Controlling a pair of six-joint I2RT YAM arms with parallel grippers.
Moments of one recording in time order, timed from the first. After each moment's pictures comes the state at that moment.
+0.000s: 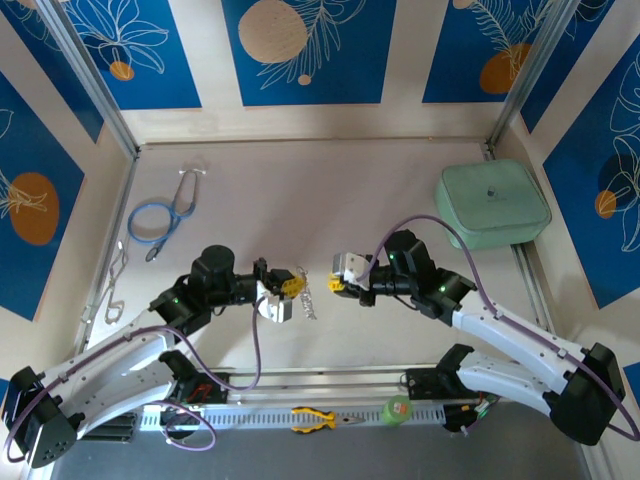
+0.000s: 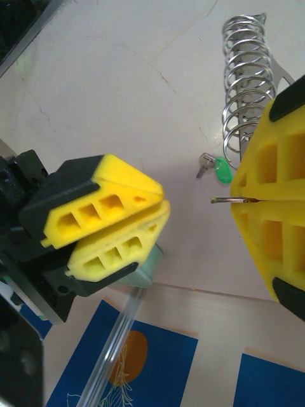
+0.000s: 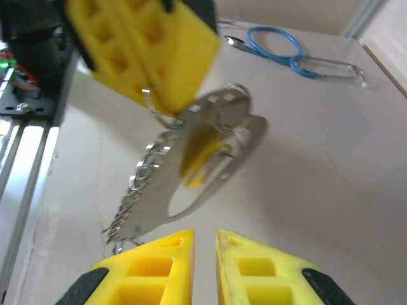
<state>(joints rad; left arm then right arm) -0.77 0.85 0.57 -0.07 0.51 1.09 0.74 0.96 0.67 -0.23 -0.48 -0.49</state>
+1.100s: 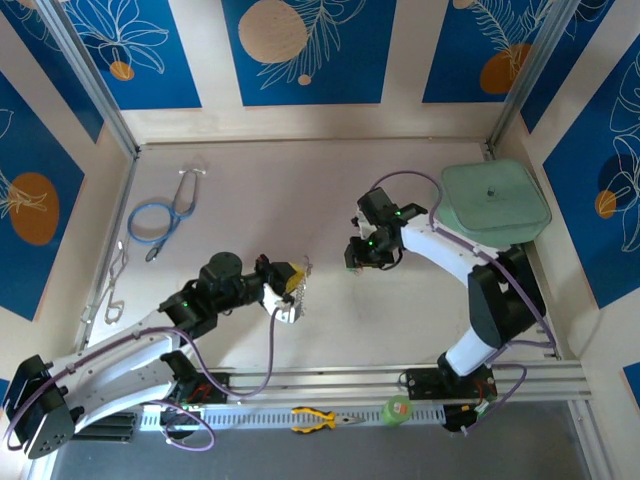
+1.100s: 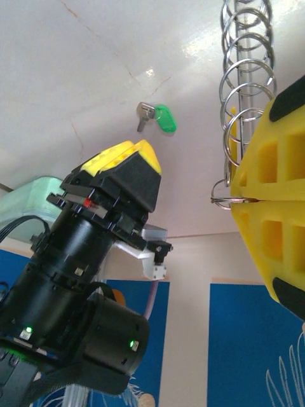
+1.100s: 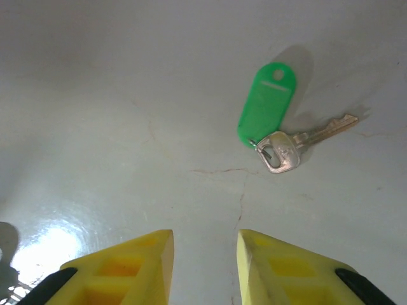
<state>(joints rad) -0.83 0.88 0.51 0.06 0.24 1.31 0.51 1.62 1.13 -0.81 -0.27 0.40</state>
